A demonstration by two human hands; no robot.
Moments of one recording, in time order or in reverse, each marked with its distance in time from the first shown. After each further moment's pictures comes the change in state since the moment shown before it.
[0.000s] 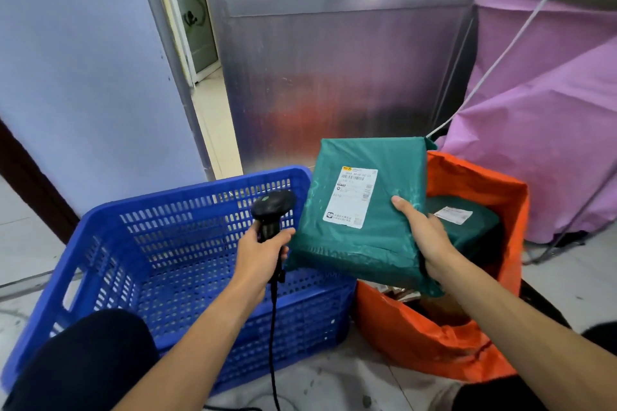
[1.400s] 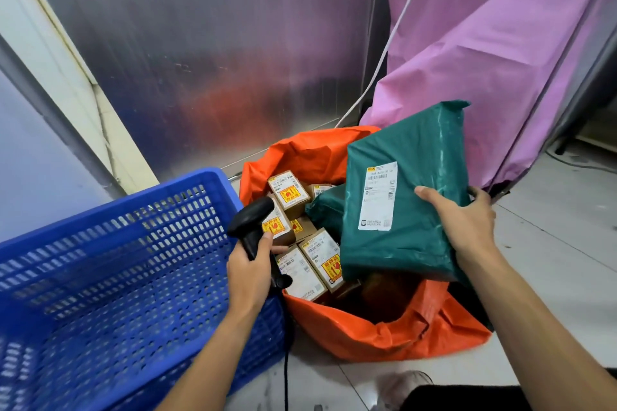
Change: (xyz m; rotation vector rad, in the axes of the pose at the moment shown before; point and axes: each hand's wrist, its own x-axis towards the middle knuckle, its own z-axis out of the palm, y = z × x) left_hand 0.033 -0.060 0.150 0.154 -0.058 0.093; right_hand 0.033 -0.025 -0.164 -0.233 0.635 -0.175
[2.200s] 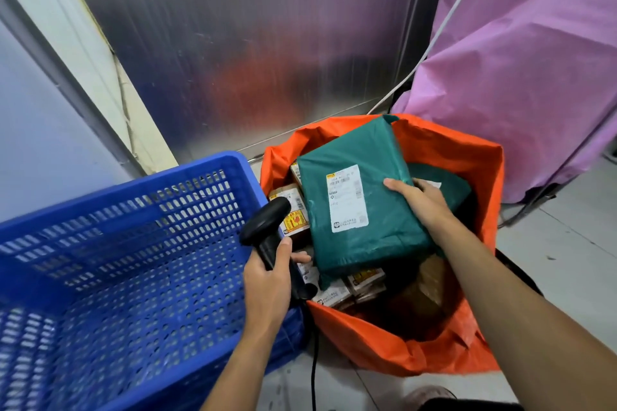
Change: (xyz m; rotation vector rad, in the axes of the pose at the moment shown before) left_hand 0.001 -0.005 -0.003 -0.063 0.069 -0.073; right_hand 0.044 0.015 0.126 -0.156 -0.486 0.107
